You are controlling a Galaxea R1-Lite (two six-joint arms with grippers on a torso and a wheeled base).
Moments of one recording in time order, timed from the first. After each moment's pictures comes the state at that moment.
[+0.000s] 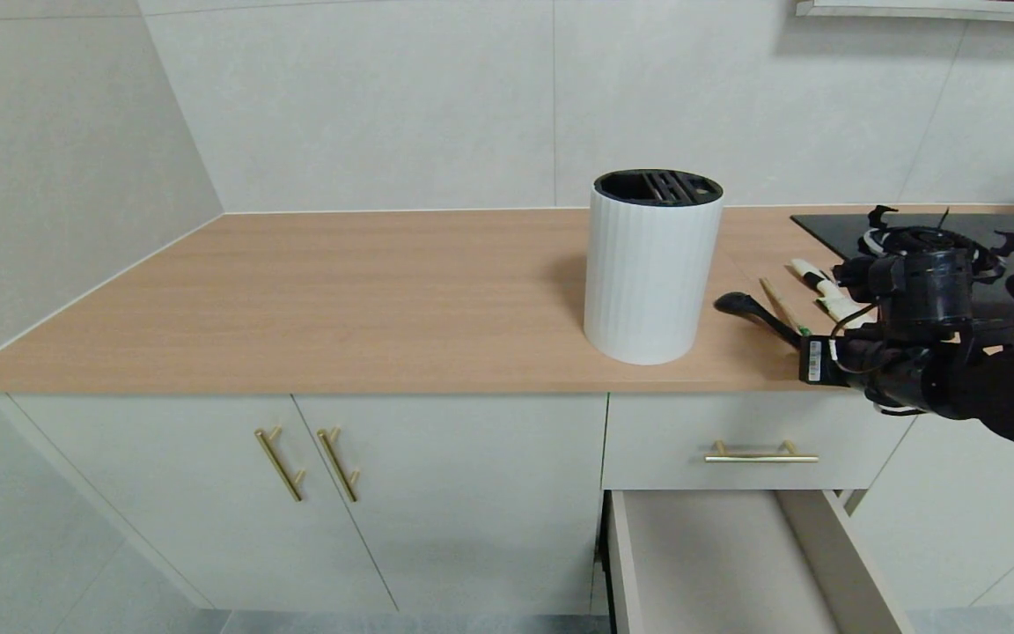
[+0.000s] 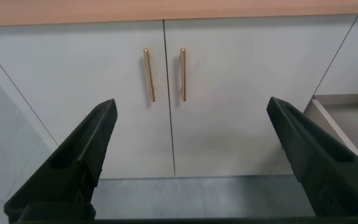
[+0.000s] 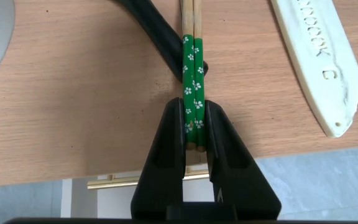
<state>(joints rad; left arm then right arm) 0.00 0.00 0.00 0.00 -0.03 0.01 0.21 1.83 -0.97 -0.40 -0.31 0.13</state>
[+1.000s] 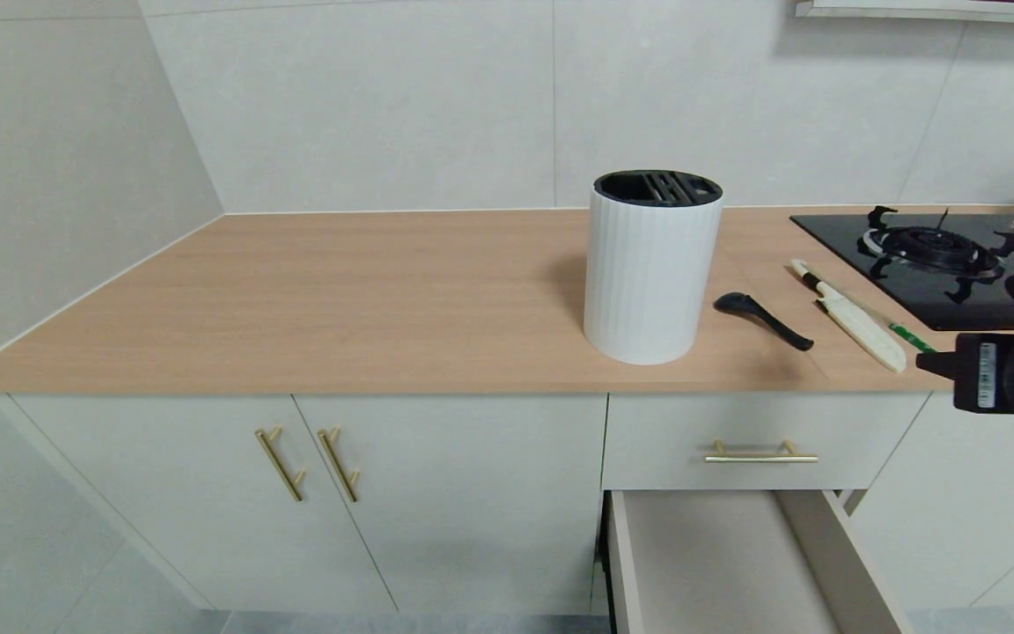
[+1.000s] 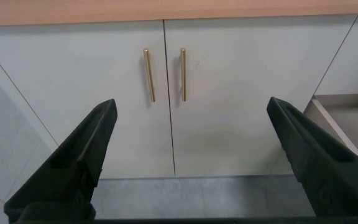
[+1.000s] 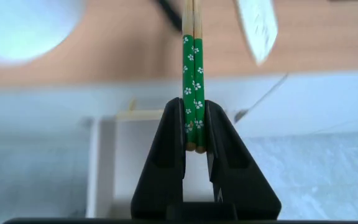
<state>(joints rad) 0.00 0.00 0.00 0.00 -0.03 0.01 0.29 1.28 -0.91 0.11 -0.25 0.18</state>
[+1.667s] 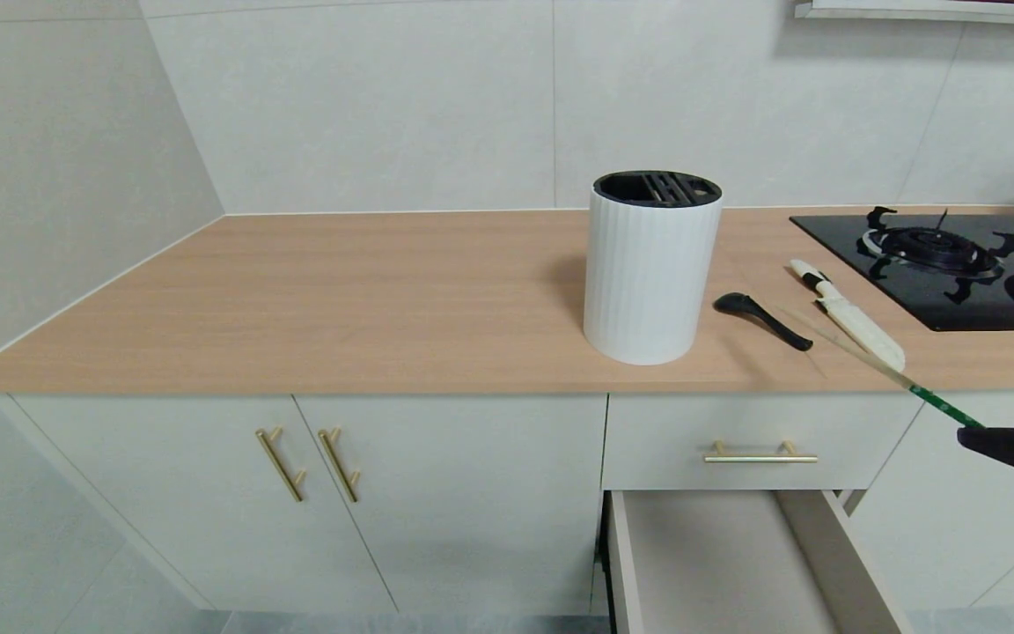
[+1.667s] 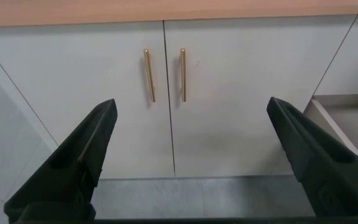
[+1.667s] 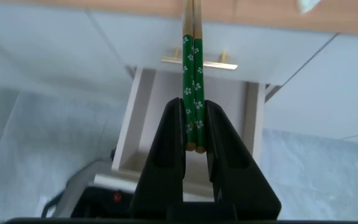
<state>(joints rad) 0.00 0.00 0.00 0.00 -0.03 0.01 0.40 1.07 -0.80 0.25 -0.16 0.14</state>
